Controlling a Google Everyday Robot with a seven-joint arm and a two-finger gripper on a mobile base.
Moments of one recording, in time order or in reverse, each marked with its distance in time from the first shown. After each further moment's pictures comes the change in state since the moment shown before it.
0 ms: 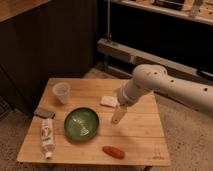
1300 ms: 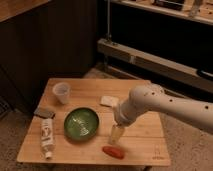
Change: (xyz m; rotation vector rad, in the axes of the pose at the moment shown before) arm 0.004 0.086 0.040 -0.080 -0.006 -0.021
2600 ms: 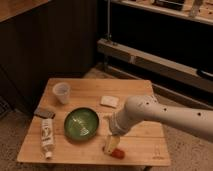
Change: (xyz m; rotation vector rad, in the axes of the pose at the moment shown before) arm -0.005 0.031 0.035 -0.049 -0.053 -0.051
